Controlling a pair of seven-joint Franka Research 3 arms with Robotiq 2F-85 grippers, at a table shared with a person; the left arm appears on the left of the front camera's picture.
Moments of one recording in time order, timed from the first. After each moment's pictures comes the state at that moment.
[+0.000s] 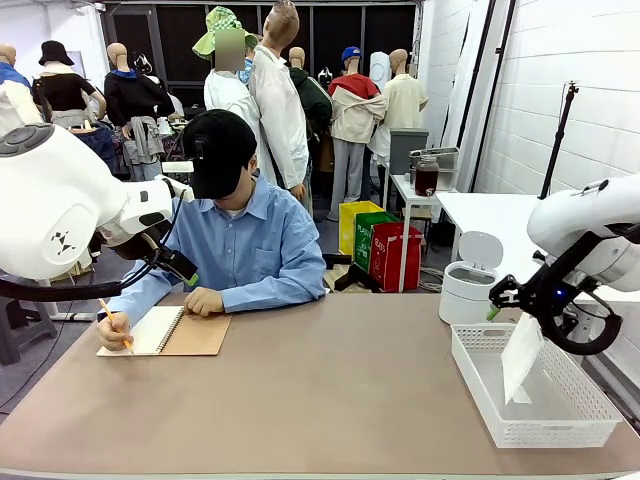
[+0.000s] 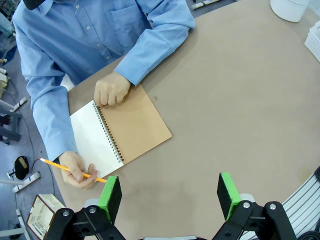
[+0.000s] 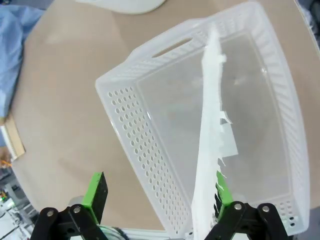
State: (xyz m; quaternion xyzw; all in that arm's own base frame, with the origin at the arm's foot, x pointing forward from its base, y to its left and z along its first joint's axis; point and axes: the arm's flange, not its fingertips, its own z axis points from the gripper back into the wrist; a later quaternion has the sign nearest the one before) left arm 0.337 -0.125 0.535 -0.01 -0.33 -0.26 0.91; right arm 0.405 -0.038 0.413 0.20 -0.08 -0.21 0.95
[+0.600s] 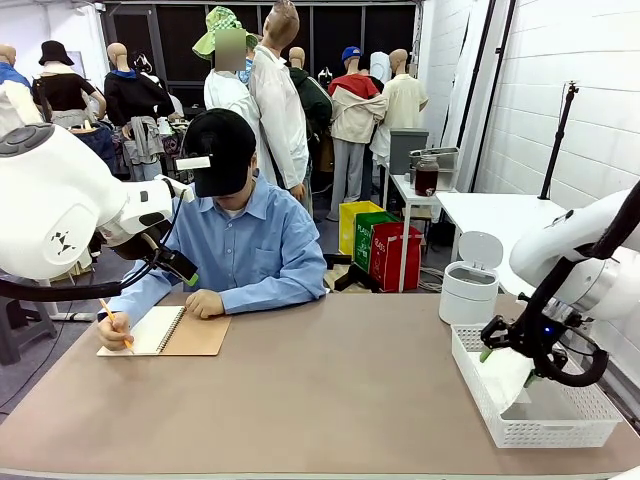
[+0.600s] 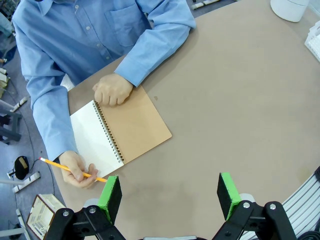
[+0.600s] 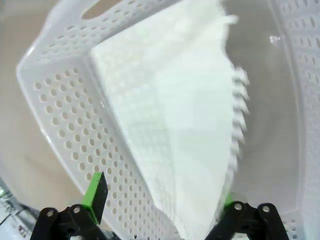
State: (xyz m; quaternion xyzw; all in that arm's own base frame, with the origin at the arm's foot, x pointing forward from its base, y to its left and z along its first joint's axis) left arm 0.337 -0.125 0.535 -0.01 -0.33 -0.26 0.91; right arm 0.411 -0.033 0.333 0.18 0.00 -0.20 0.96
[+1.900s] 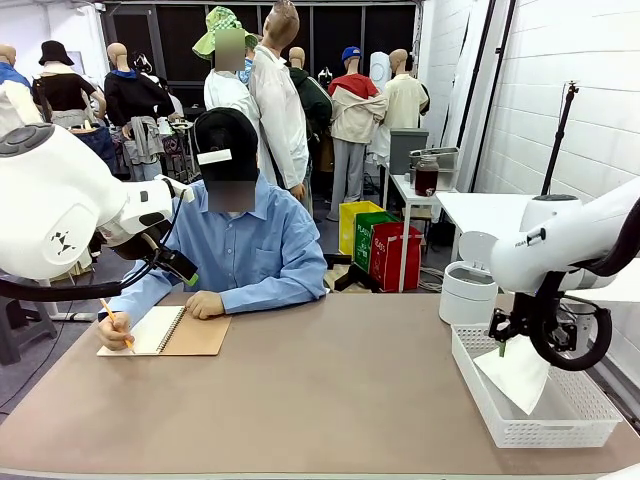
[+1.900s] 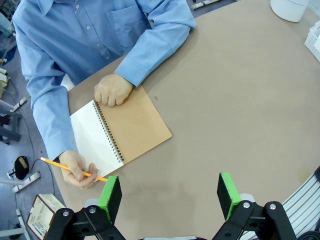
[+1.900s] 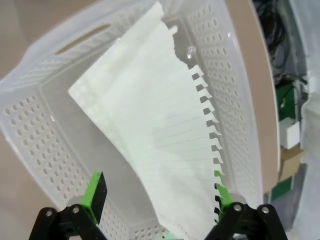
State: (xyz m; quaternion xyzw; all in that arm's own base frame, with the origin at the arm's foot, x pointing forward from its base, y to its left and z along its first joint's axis) left arm 0.337 -0.125 0.535 -0.01 -0.33 -0.26 0.91; right arm 0.427 -0.010 0.378 -0.04 -0.01 -0.19 0.98
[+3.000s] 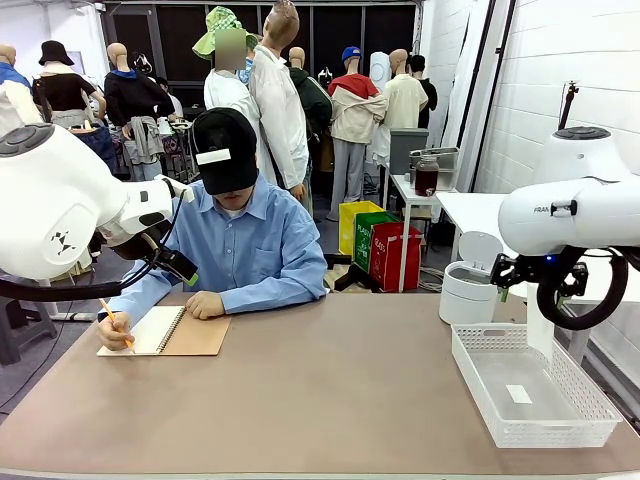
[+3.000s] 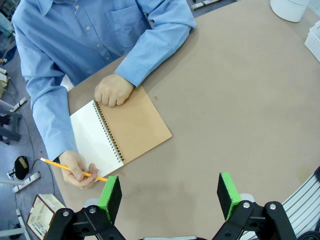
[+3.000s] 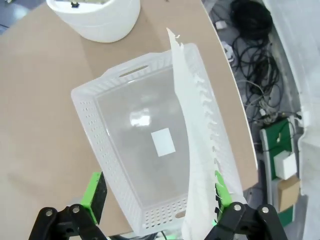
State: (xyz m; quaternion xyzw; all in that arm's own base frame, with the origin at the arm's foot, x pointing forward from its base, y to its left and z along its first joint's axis) left arm 0.337 -0.125 0.535 -0.01 -0.33 -0.26 0.91; right arm 0.387 0.016 0.499 -0.04 -0.15 -0.17 0.97
